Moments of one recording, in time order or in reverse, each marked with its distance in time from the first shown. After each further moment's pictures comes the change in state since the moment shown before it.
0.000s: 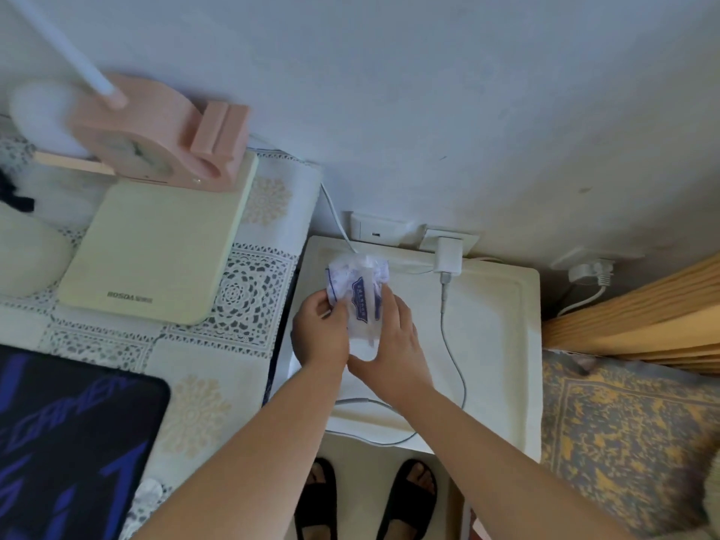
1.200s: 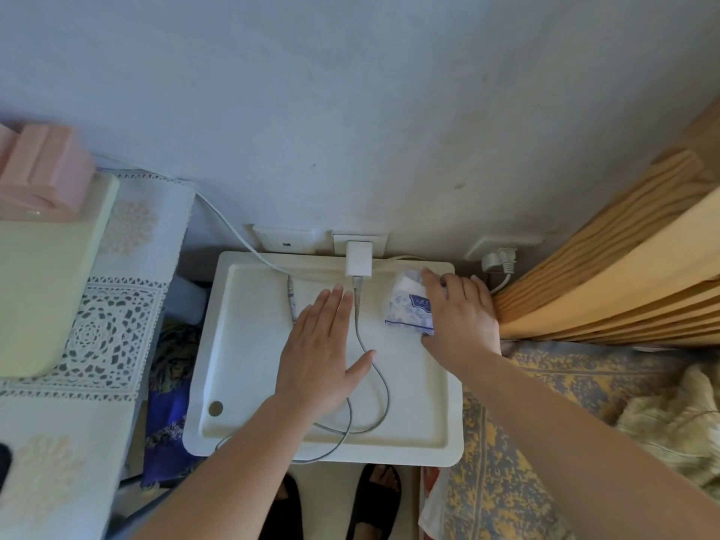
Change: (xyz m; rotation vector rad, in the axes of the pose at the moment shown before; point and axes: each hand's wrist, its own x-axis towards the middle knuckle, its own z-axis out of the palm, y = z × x) left_hand -0.044 -0.007 0.070 1.058 -0.377 0.944; right_hand 0.013 0.123 -0.148 -0.907 0.250 -0.024
